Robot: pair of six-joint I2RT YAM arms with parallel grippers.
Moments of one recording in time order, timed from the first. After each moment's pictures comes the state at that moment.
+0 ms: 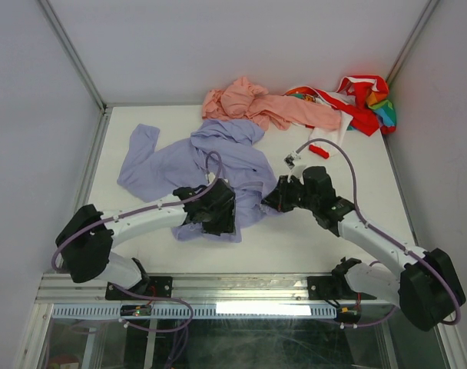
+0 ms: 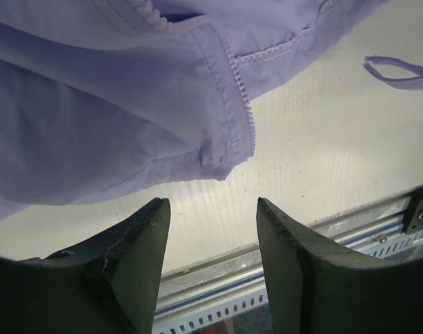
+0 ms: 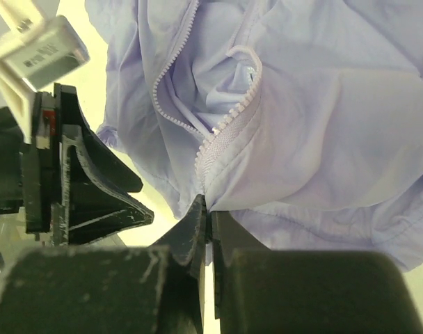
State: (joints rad) left arm -0.92 1.42 0.89 -0.56 0.02 -0.84; right arm 0.54 1.08 0.57 -0.01 -0.40 0.50
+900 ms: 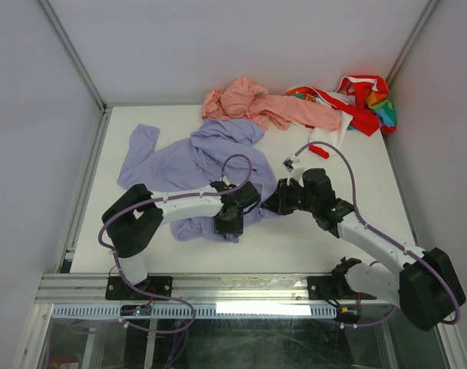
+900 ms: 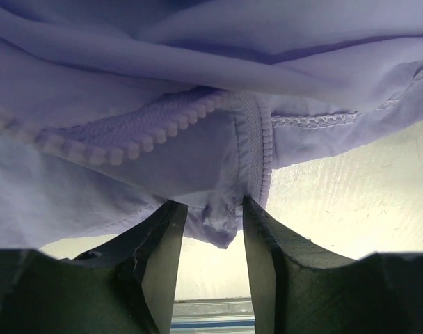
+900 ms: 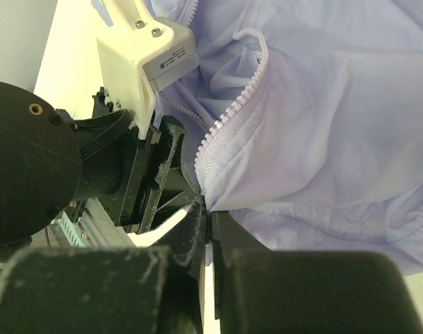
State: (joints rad) left arm -1.00 1.80 1.16 -0.77 -0.13 -0.97; right arm 0.54 1.08 0.54 -0.01 -0.43 0.49
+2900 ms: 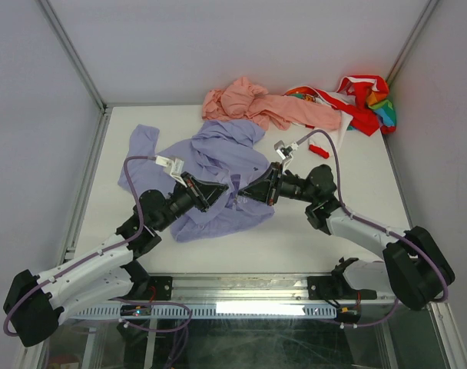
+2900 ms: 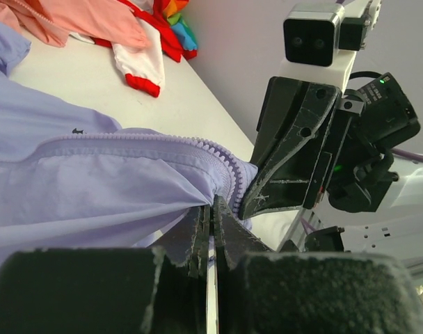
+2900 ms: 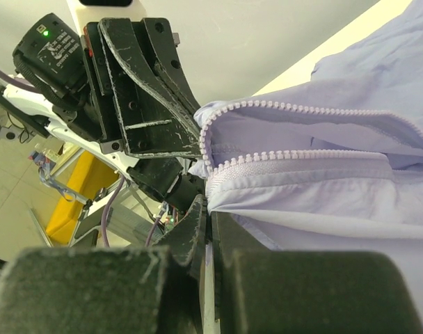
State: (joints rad) left arm -0.79 0.83 0.46 0.44 0.05 -0.68; right arm 0.59 1.22 0.53 0.85 -0.78 0.77
